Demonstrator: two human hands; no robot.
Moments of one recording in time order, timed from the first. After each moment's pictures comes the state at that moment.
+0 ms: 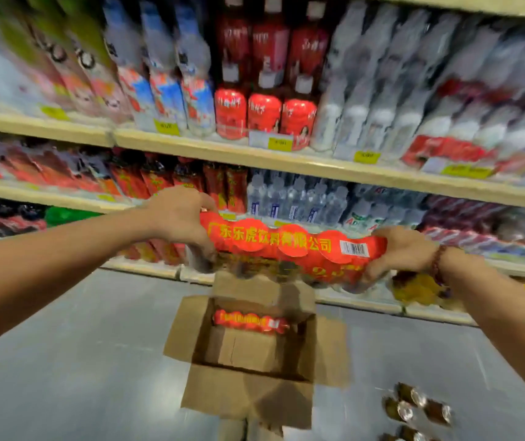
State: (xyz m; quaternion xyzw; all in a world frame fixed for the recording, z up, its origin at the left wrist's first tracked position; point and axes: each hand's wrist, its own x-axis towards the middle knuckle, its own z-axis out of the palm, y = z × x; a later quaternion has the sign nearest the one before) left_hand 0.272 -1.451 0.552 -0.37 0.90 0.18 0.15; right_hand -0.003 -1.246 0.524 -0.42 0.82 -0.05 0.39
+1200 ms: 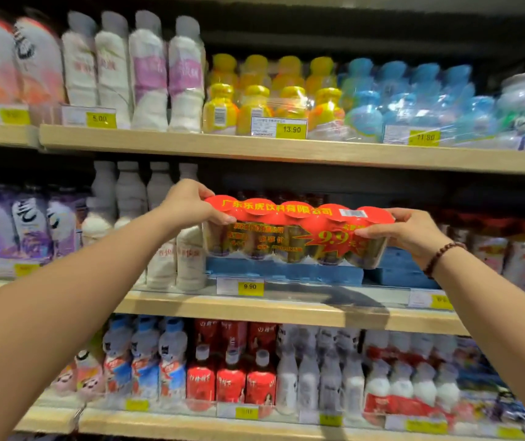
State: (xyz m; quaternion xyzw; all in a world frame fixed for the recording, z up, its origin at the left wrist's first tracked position) left_hand 0.153 -1.562 0.910 -0.33 0.82 0.28 -0.38; right_hand -0.118 -1.333 0.885 -0.40 0.67 -0.62 0.09
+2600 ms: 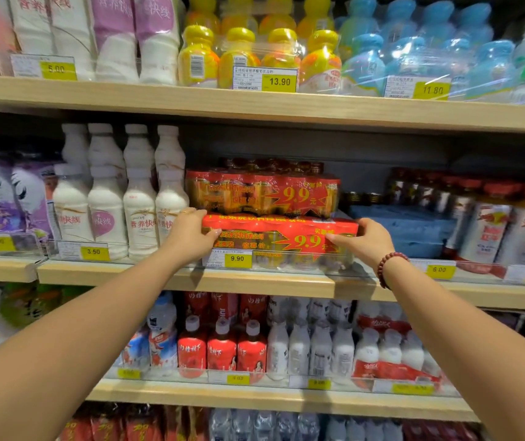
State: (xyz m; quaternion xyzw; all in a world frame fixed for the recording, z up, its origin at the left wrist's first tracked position) left_hand 0.105 -1.591 0.804 -0.37 0.86 0.12 -0.33; right_hand -0.133 -1.384 0.807 -0.33 0.81 -0.49 0.02
